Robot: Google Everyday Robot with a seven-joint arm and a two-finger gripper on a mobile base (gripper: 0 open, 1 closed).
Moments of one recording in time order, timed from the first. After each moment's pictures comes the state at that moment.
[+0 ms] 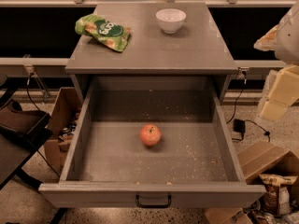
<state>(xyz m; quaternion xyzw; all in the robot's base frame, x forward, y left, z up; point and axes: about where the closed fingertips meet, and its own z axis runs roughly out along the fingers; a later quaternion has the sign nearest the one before) 0.438 -0.216 0.978 -0.60 0.78 -0.04 0.16</state>
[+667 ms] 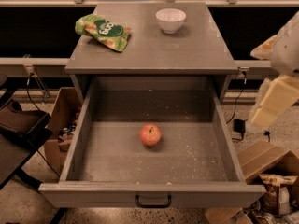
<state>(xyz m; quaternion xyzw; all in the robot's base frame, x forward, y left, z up) 0.438 -0.211 0.962 -0.59 0.79 -0.01 0.19</state>
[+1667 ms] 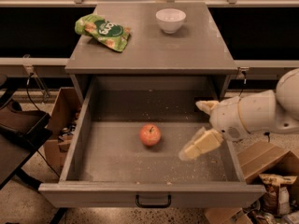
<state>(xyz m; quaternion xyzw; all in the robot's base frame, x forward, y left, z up) 0.467 -0.117 0.797 -0.51 0.76 0.22 0.34</state>
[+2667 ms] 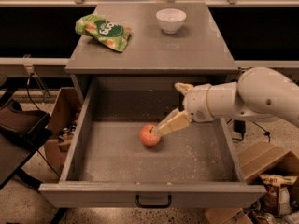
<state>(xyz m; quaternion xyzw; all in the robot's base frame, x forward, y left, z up) 0.552 -0.063 0.794 -0.50 0.72 0.21 0.43</state>
